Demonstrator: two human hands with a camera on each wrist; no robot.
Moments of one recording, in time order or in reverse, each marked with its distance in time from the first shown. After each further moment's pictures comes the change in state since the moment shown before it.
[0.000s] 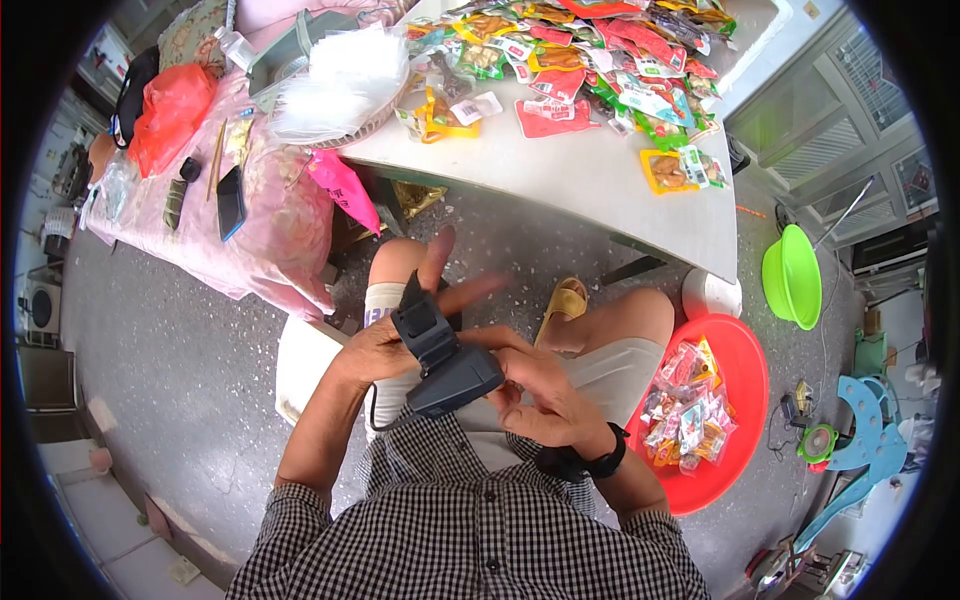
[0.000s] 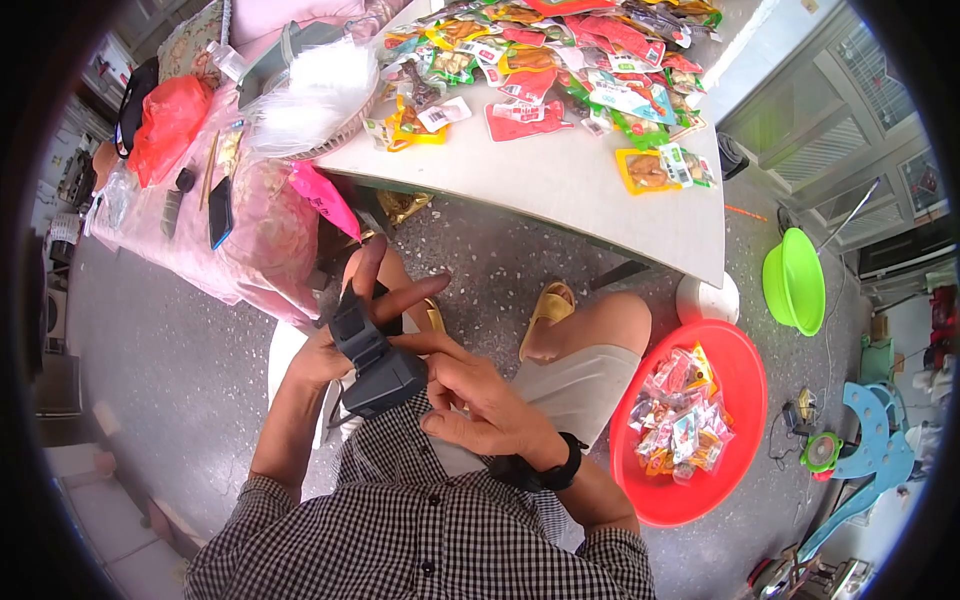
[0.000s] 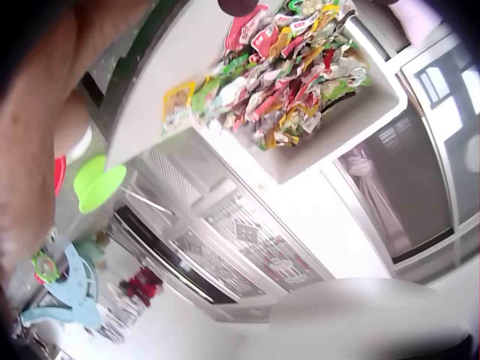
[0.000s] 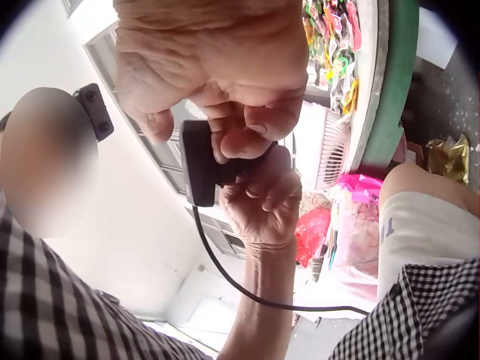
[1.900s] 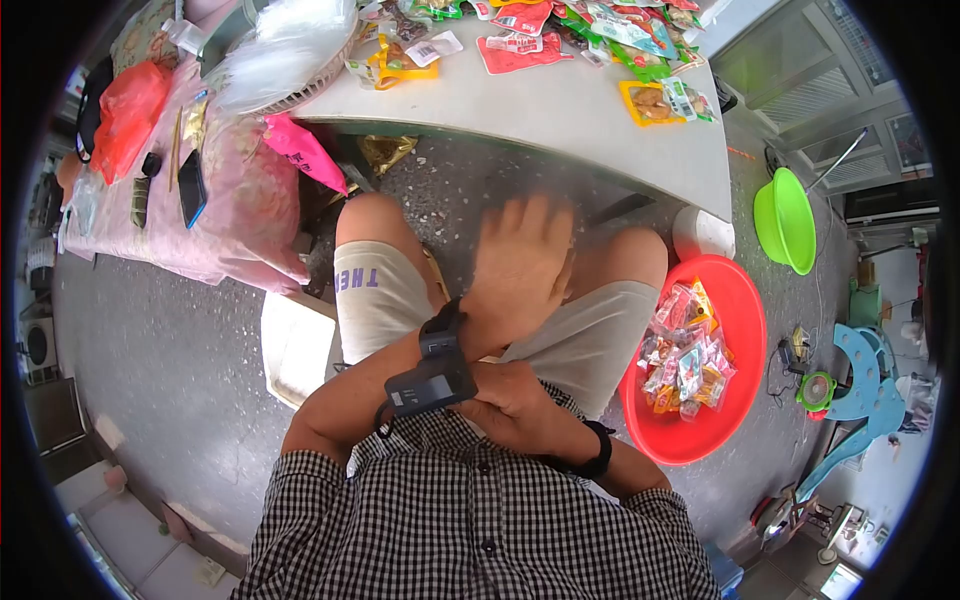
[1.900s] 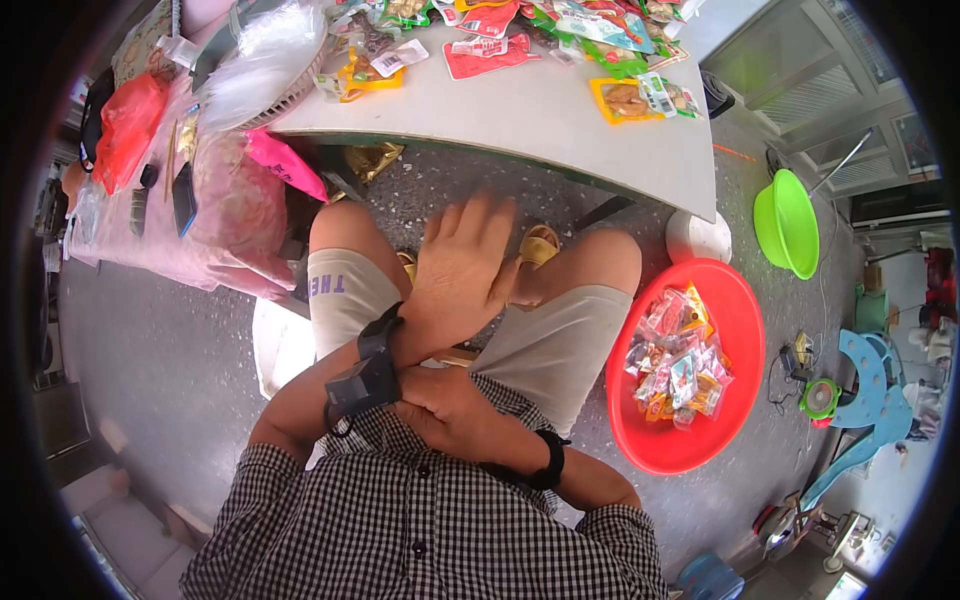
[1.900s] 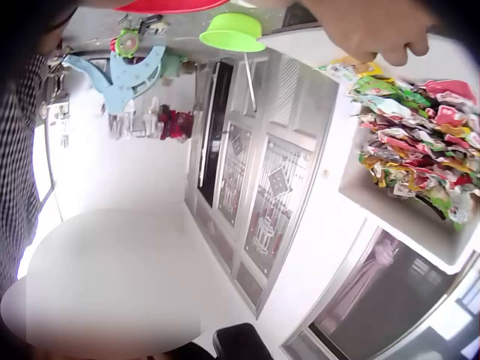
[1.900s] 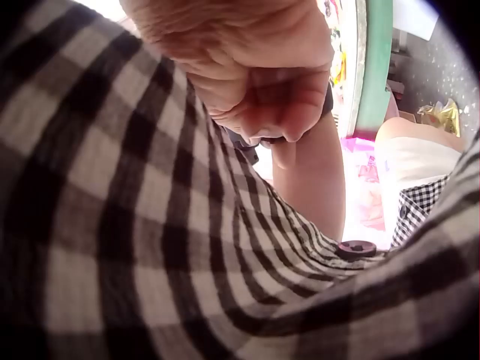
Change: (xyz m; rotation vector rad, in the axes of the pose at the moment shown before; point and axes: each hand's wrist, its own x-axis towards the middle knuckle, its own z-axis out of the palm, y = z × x) left_hand 0.097 -0.075 0.053 1.715 0.329 0.275; right_hand -0.046 0.022 0.048 -0.264 0.150 0.067
